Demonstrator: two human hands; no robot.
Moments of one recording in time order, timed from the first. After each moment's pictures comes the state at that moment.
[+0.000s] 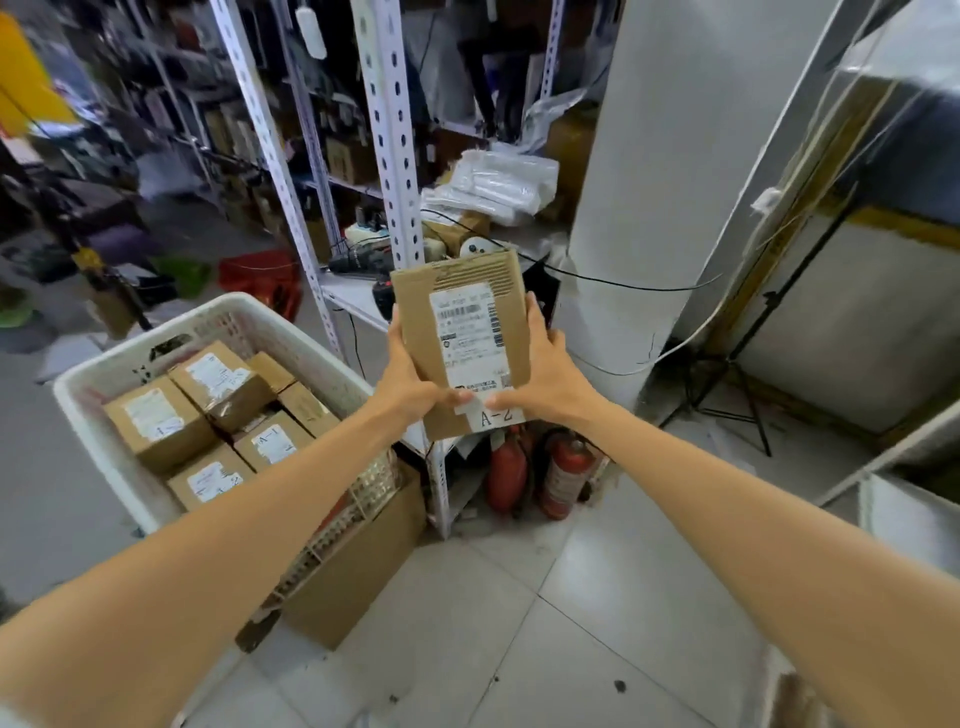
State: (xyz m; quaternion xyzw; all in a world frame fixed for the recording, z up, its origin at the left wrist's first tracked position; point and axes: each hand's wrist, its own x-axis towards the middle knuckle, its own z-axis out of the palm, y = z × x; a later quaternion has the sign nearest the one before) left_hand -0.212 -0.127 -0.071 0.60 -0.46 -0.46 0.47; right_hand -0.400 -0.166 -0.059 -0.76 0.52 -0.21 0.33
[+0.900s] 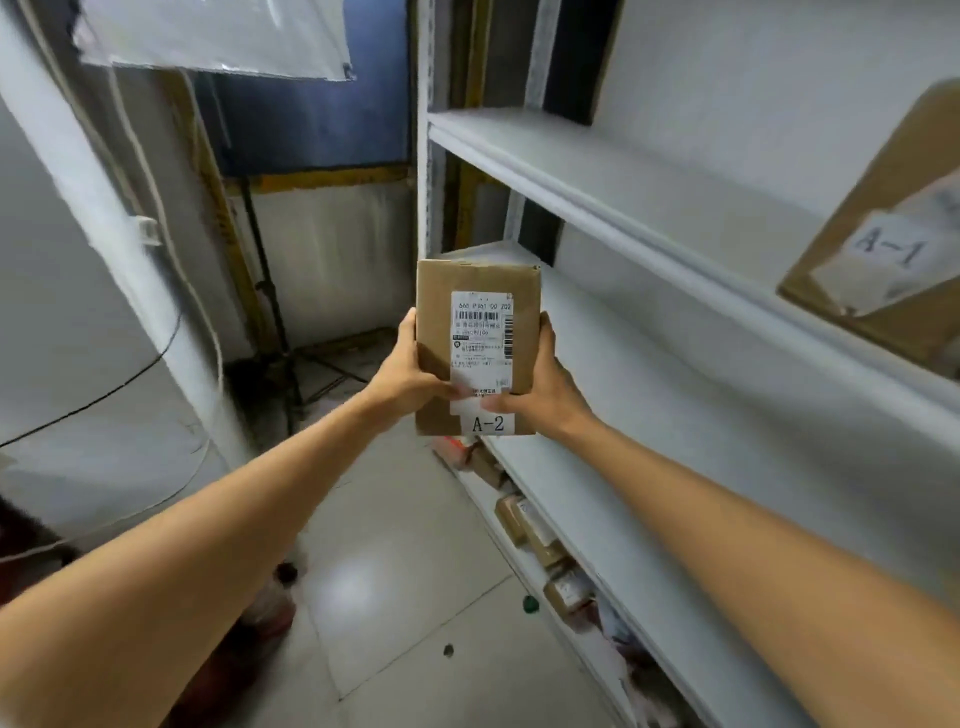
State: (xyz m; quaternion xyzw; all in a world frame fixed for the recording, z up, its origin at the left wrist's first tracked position) left_hand -0.659 -0.186 -0.023 0.12 -0.74 -0.65 0.10; right_hand -0.754 -0.022 -0.033 -0.30 0.84 -0.44 0.13
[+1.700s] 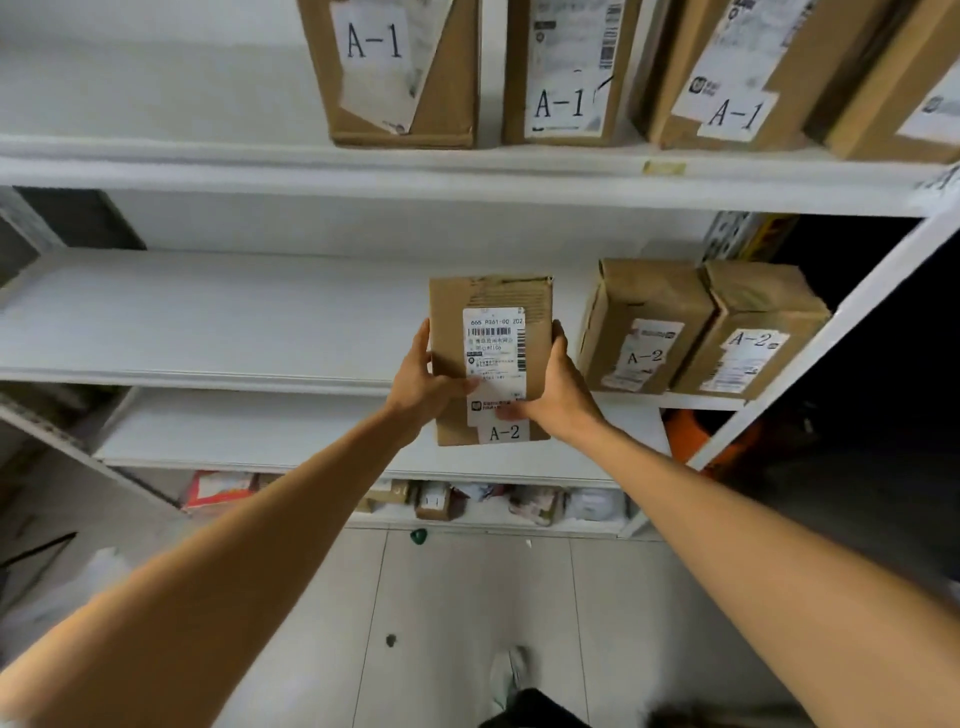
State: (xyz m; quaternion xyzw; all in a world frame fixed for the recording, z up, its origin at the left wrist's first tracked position) left_hand -0.778 0.082 -0.117 -0.09 -0.73 -0.63 -0.23; right_hand -0.707 0.251 -0.134 0.19 0.86 -0.47 -0.03
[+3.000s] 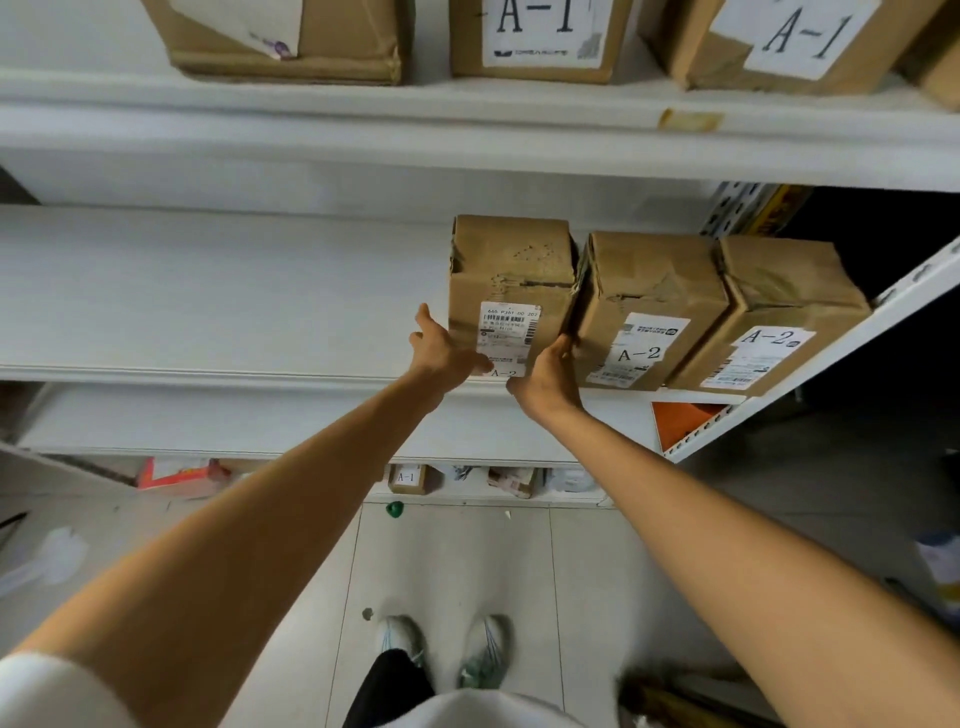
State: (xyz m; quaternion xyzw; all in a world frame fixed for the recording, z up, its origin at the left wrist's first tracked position) left_hand -0.840 0.191 -0.154 0.01 -0.81 -0.52 -0.27; right_hand -0.778 0.308 -0.197 0.36 0.84 -0.41 0.03
